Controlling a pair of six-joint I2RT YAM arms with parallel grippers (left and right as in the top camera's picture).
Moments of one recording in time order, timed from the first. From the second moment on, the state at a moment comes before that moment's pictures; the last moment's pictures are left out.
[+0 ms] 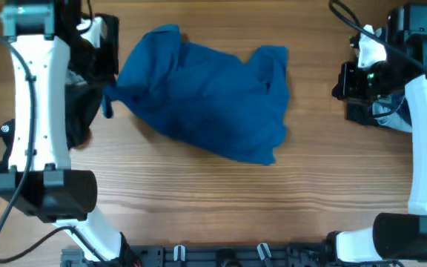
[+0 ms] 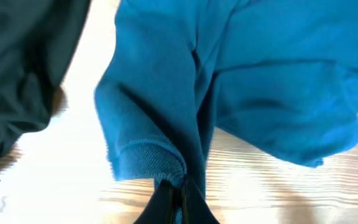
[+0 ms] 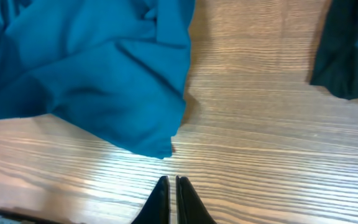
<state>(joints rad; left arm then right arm) 0.02 1.90 2.10 -1.63 0.15 -0.13 -0.08 1.62 1.76 -1.47 -0.28 0.02</state>
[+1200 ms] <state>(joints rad) 0.02 1.90 1.95 -1.45 0.06 -0.20 0.32 1.61 0.78 -0.58 -0.24 0.43</state>
